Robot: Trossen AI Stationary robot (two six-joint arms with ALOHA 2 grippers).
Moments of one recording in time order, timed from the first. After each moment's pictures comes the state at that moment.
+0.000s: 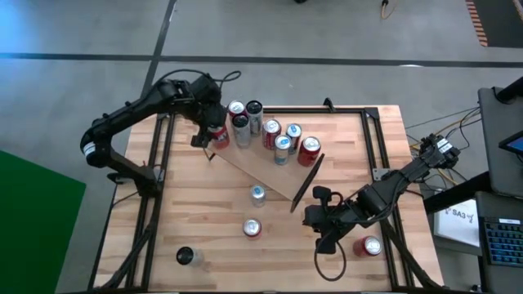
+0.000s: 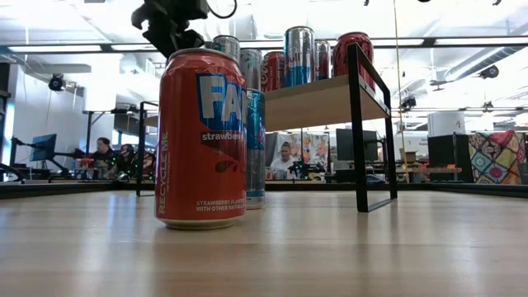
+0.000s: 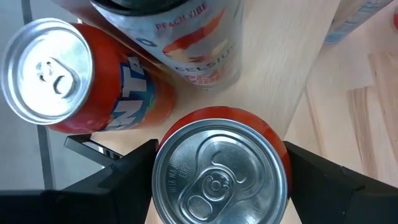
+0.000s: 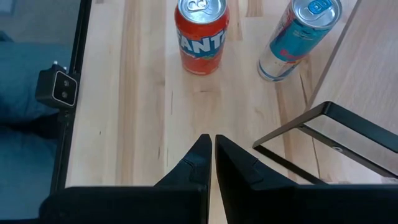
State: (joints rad) left arm 0.51 1.45 1.59 -1.27 0.10 0.72; right arm 0.57 1.49 1.33 -0.80 0.28 0.51
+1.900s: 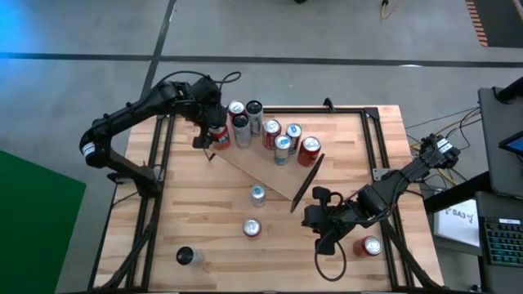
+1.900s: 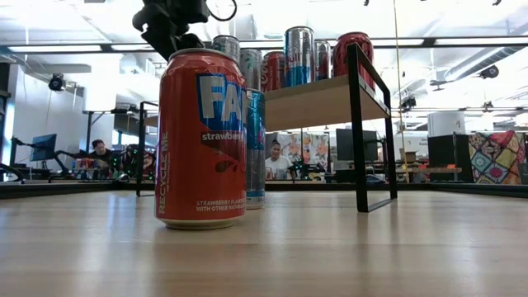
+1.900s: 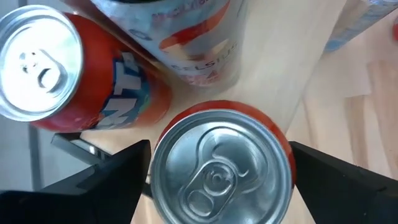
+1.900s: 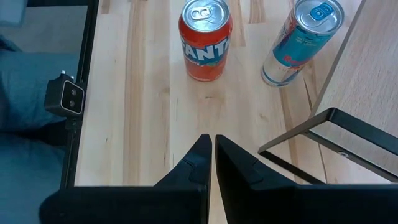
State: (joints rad) left arm 0.51 1.45 1.56 -1.24 0.11 0.67; right arm 0.57 1.49 1.33 -0.78 0.29 0.52
